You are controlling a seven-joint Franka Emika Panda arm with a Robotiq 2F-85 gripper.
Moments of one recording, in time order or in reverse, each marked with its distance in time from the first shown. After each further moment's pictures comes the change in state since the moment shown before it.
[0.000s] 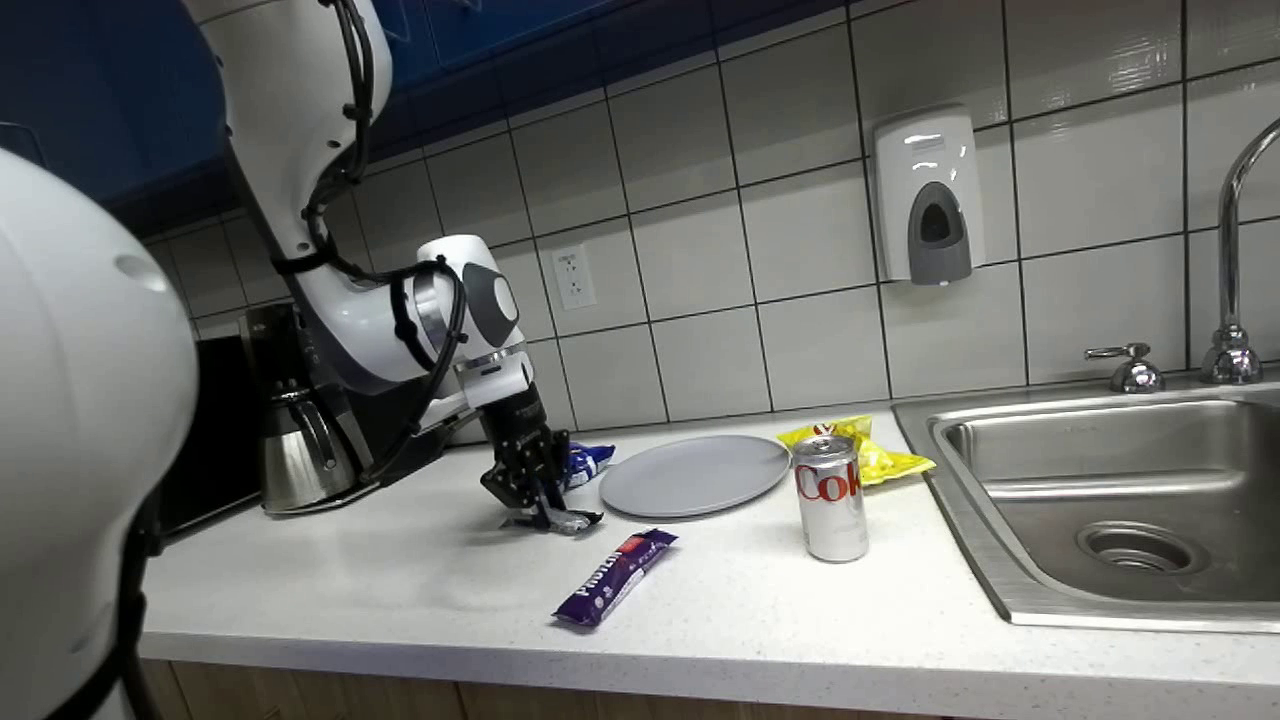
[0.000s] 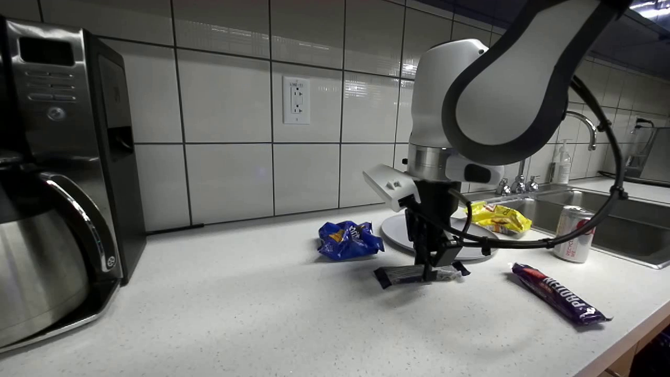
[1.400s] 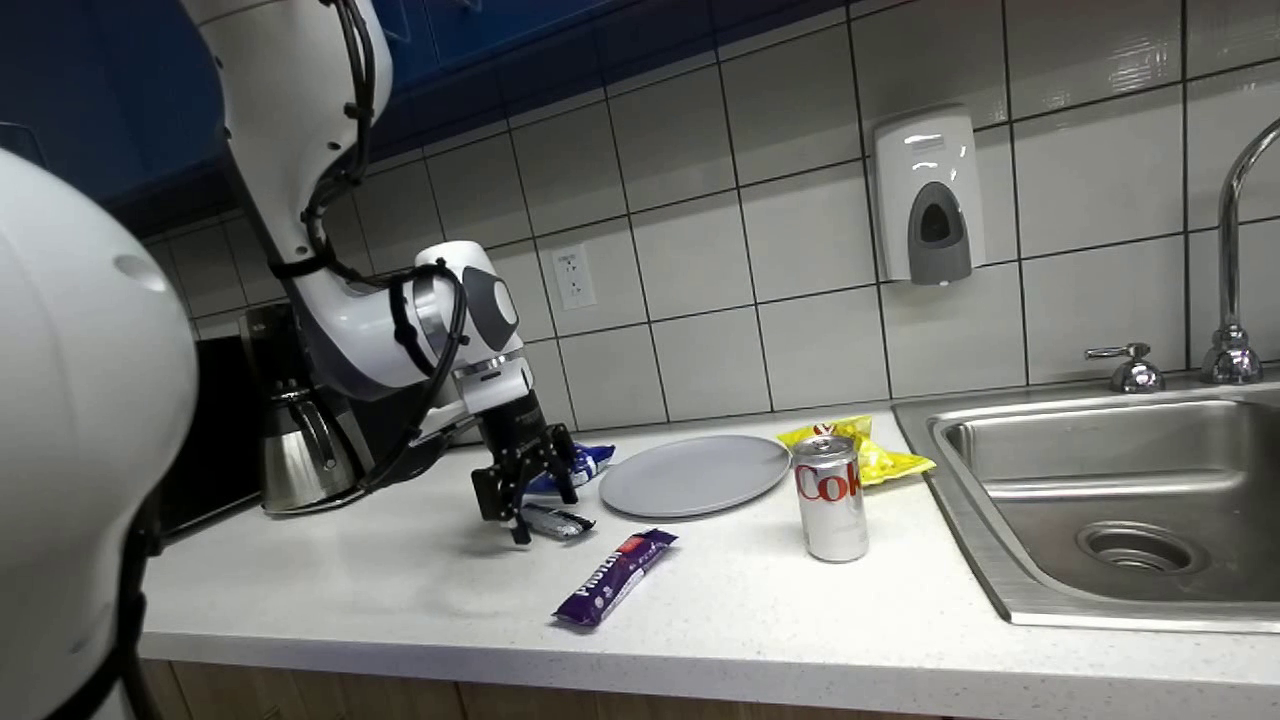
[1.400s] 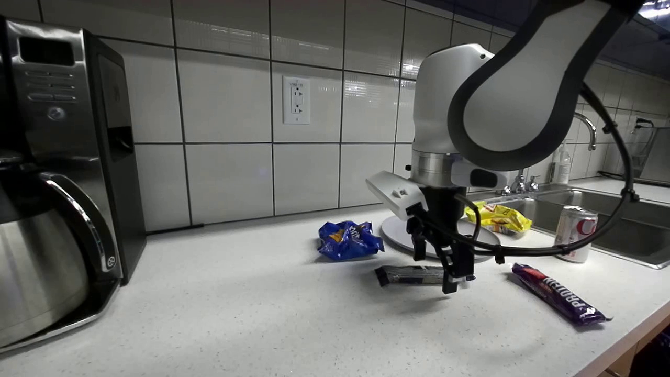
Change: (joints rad) arm -0.001 0.000 0.000 -0.016 -0.028 -0.018 0.000
